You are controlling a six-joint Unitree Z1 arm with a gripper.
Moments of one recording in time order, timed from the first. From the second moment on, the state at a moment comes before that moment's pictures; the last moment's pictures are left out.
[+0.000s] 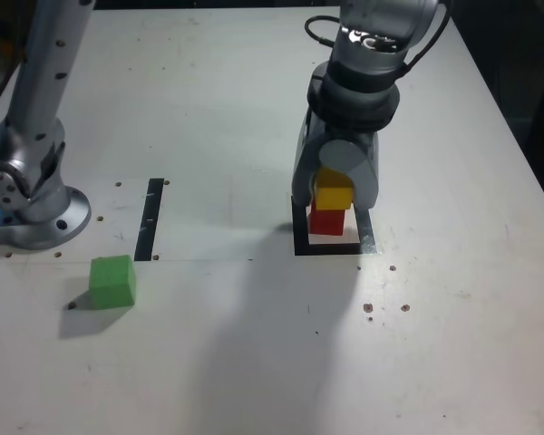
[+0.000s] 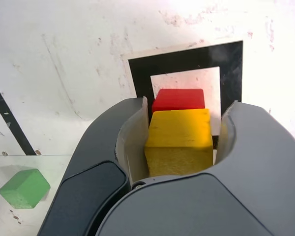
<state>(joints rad) -0.12 2.10 -1.66 1.31 0.11 -0.02</state>
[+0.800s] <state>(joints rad) -0.18 1.85 -1.57 1.46 0.13 0.06</state>
